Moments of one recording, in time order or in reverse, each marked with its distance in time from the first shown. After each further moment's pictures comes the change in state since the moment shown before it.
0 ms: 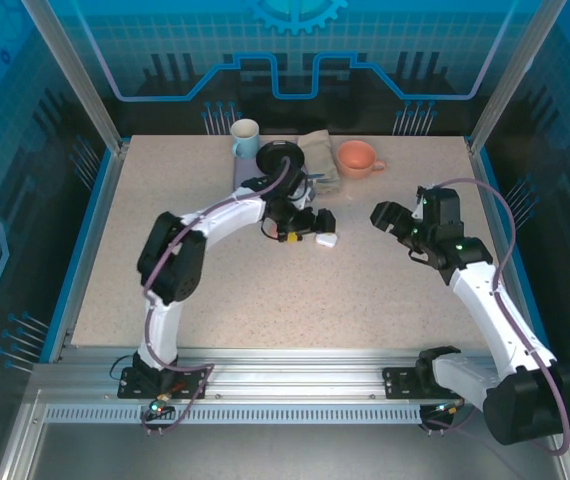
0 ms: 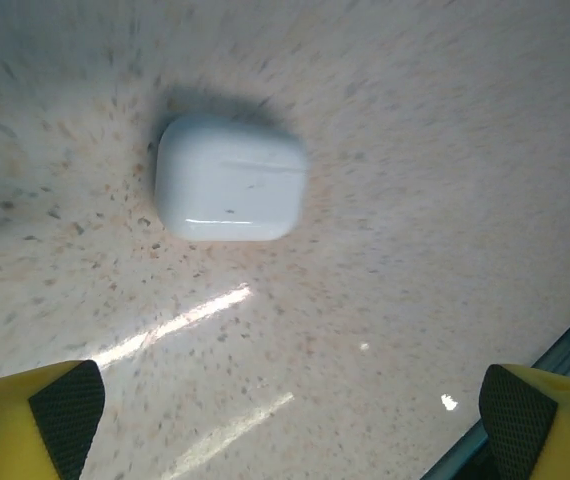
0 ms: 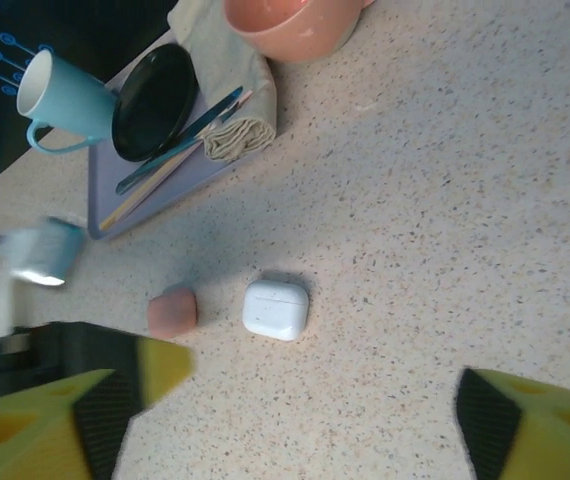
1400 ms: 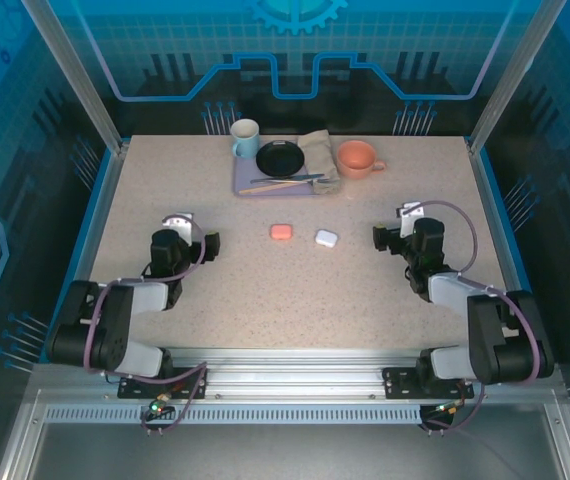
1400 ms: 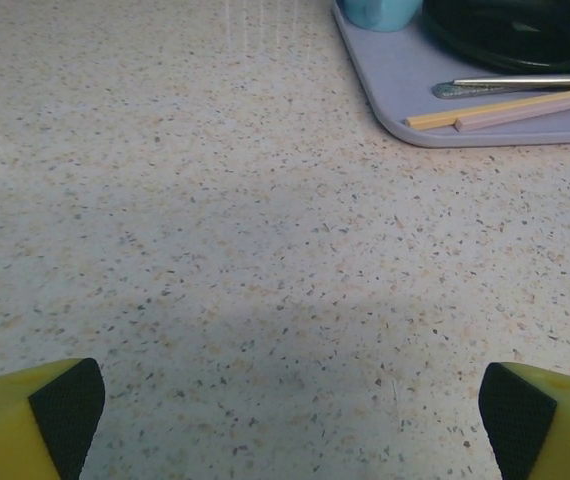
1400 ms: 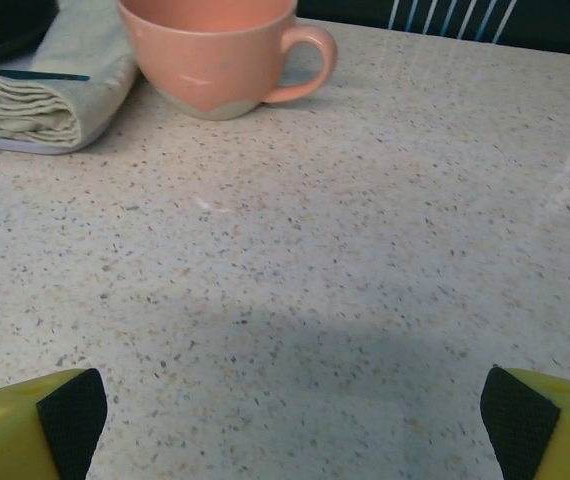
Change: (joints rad) left arm 0.518 -0.562 -1.294 1.338 -0.446 0.531; right arm -0.070 0.312 -0.451 0.994 0.171 -0.724
